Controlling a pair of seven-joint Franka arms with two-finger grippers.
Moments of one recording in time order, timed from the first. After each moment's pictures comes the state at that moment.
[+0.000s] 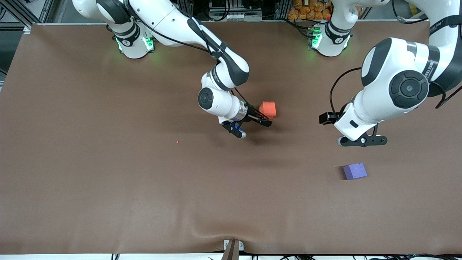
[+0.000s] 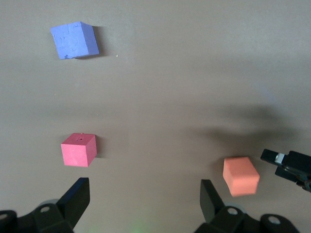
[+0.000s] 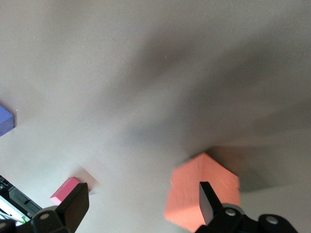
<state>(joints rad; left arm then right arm) -0.19 0.30 -0.12 -1.52 0.02 1.63 -0.34 0.79 0.79 0.08 -1.47 0.88 2.54 0.82</state>
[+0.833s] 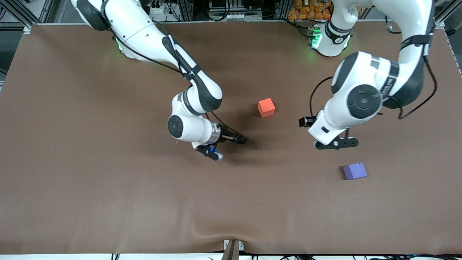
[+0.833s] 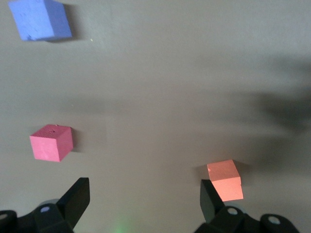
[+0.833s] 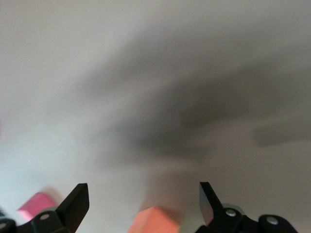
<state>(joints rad) -0.29 0.36 -0.13 -1.55 0.02 1.66 -0.47 0.57 0.79 0.06 -1.44 0.68 2.29 0.59</state>
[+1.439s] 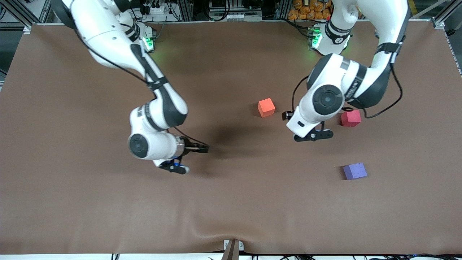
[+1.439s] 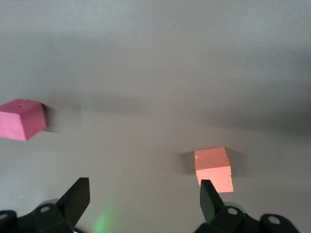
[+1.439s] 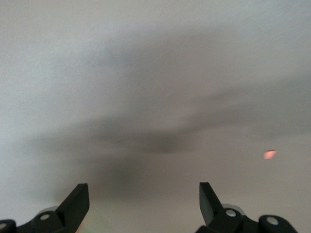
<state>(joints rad) -0.30 0.36 -0.22 -1.68 0.02 1.73 -0.62 0.36 0.72 0.06 -1.43 0.41 1.99 0.44</state>
